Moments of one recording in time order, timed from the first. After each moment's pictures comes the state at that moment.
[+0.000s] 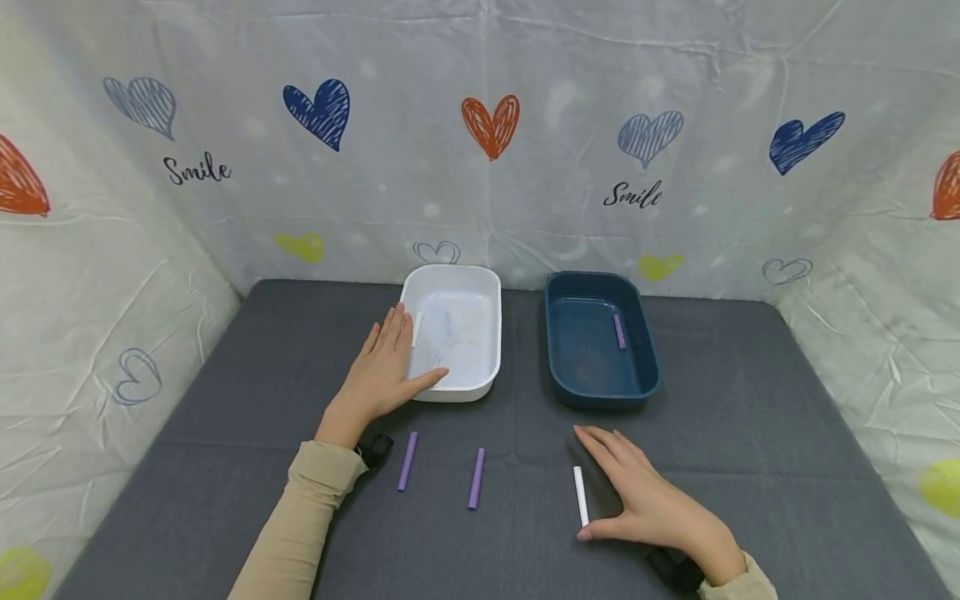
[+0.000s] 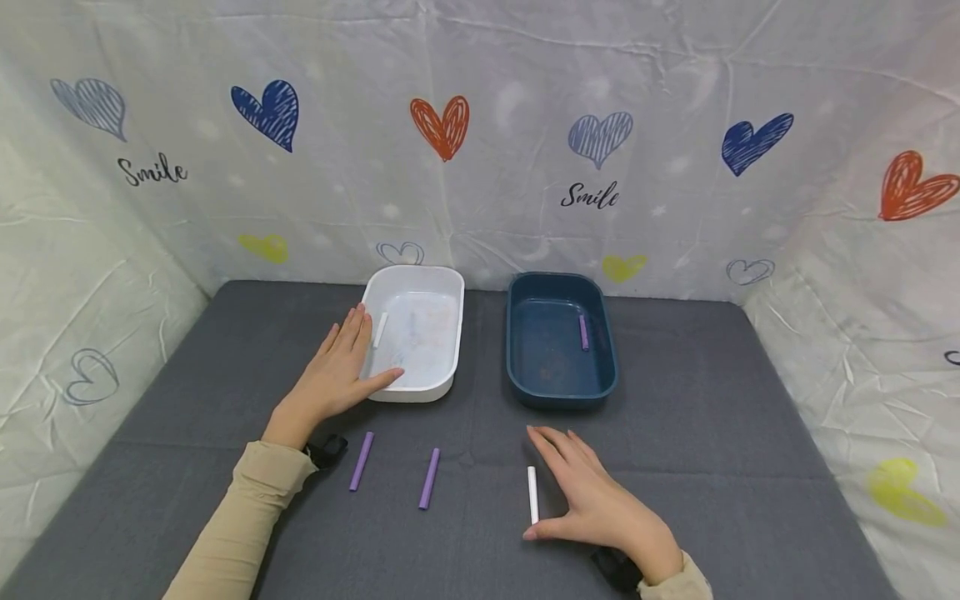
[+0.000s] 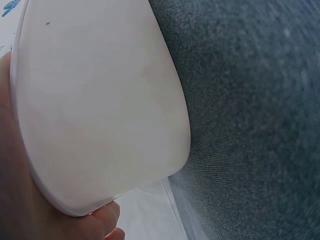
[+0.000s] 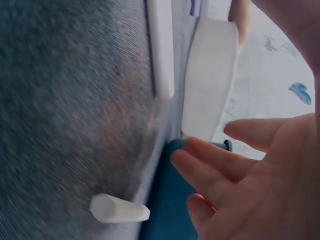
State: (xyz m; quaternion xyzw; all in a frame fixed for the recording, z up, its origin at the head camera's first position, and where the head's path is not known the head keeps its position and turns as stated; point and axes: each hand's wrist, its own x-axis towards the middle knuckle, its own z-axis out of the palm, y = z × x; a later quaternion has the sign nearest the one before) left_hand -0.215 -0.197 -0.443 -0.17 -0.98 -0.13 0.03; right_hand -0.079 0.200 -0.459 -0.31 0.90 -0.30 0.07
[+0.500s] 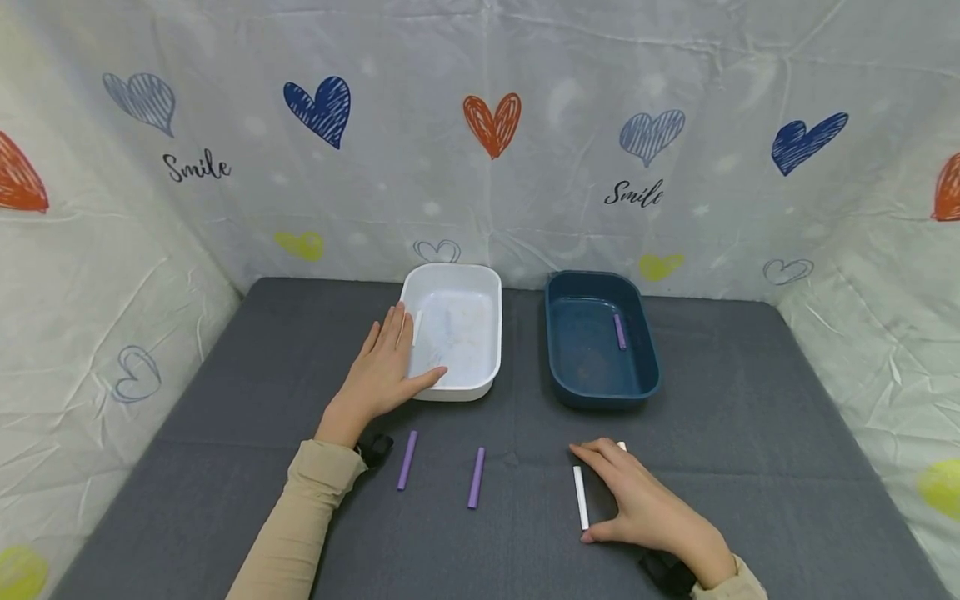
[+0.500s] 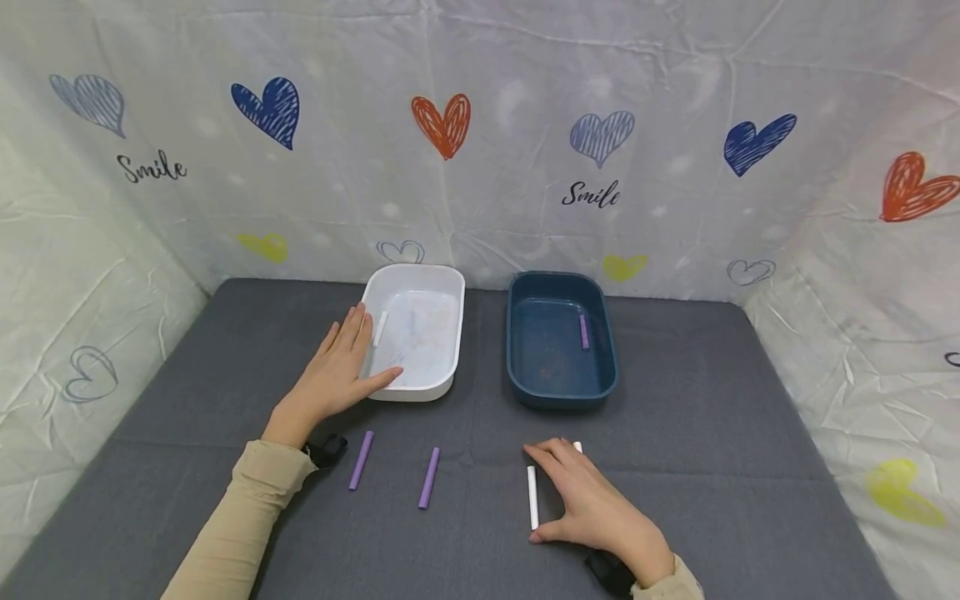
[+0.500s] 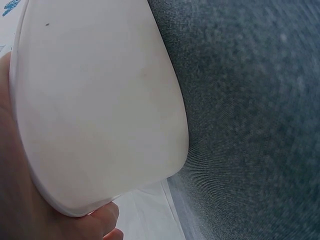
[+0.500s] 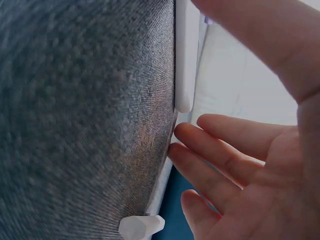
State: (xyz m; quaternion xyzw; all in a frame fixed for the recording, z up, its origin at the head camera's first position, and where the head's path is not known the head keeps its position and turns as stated) left_hand -0.215 -0.197 -0.444 -0.17 -0.98 -0.12 0.02; right_hand -0.080 0.195 -0.468 -0.31 0.90 -0.29 0.07
